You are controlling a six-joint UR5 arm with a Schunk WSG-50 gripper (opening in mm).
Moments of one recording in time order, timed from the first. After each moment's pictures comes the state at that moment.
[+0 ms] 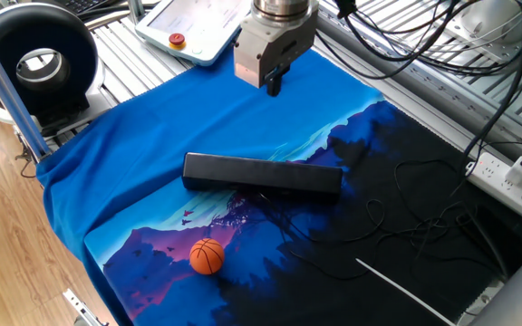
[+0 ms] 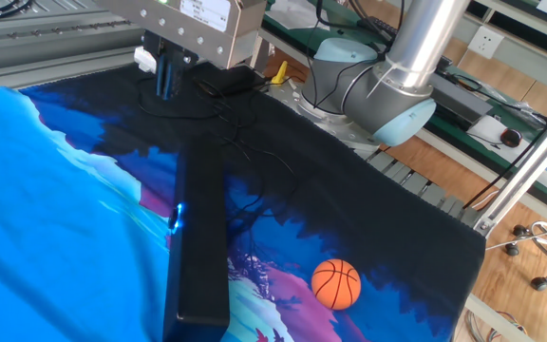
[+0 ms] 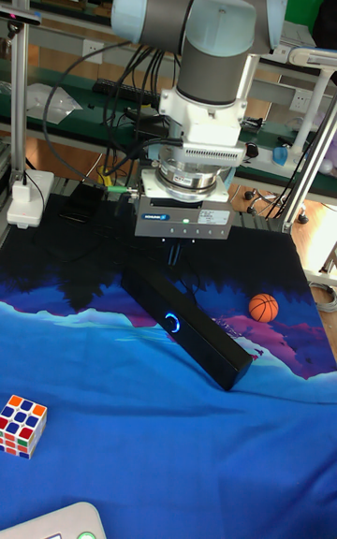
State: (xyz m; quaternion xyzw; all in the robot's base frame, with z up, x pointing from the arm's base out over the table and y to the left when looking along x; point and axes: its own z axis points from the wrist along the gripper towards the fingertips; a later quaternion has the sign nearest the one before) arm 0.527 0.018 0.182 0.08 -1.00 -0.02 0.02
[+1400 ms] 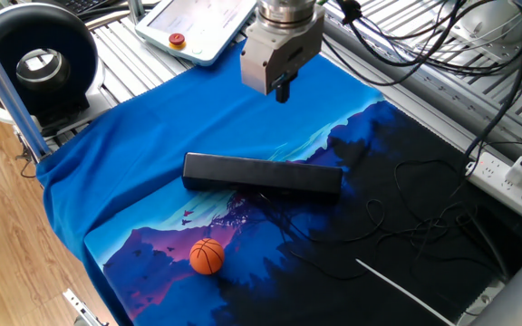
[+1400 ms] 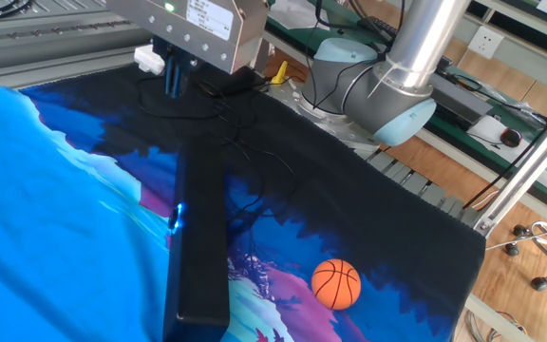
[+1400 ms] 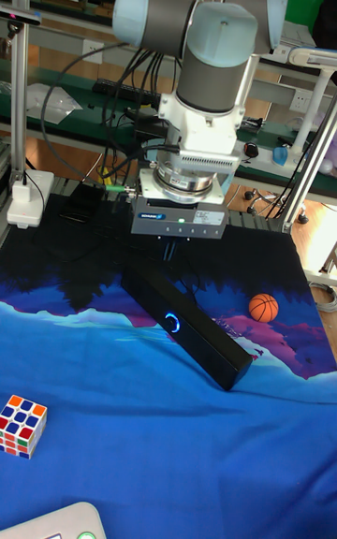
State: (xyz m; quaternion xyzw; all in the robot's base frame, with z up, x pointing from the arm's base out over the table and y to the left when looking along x) arm 0.502 0.006 0.176 0.07 -1.00 0.00 0.06
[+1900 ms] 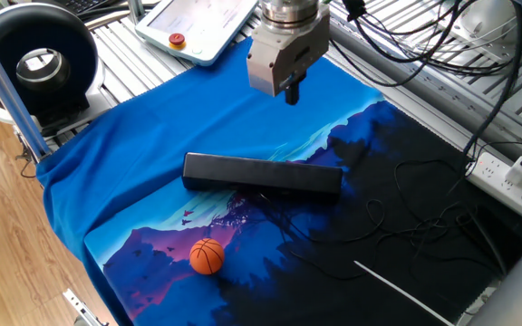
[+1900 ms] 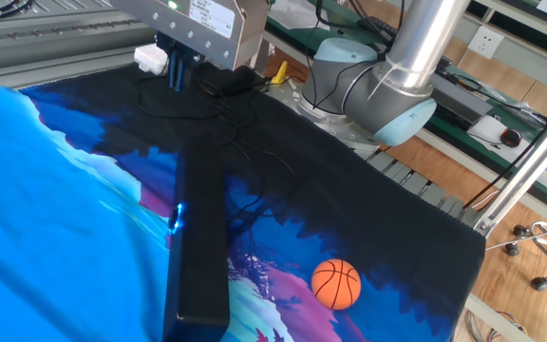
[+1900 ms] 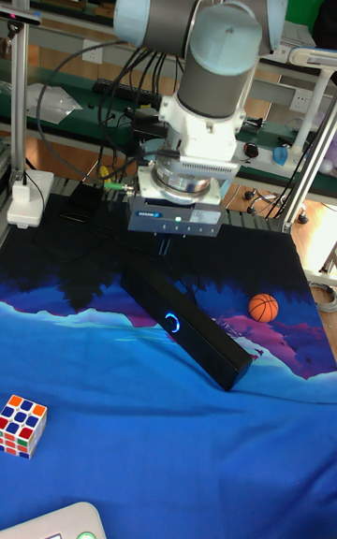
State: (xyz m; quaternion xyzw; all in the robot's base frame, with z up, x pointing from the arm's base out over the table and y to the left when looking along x) arm 0.501 0.000 0.172 0.09 -0.99 0.01 0.08
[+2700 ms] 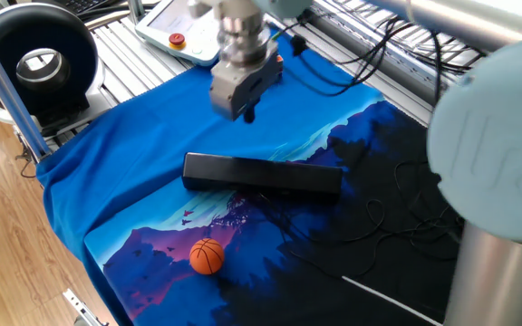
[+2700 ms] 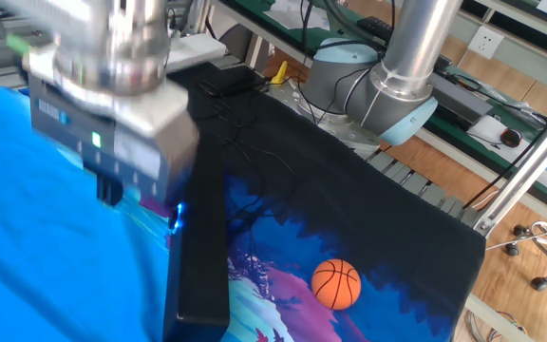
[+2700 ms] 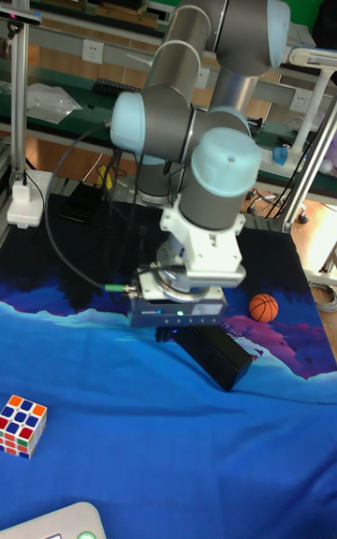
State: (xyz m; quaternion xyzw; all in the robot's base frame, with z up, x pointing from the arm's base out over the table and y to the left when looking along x) arm 0.588 0.034 0.057 0.12 -0.99 0.01 0.05
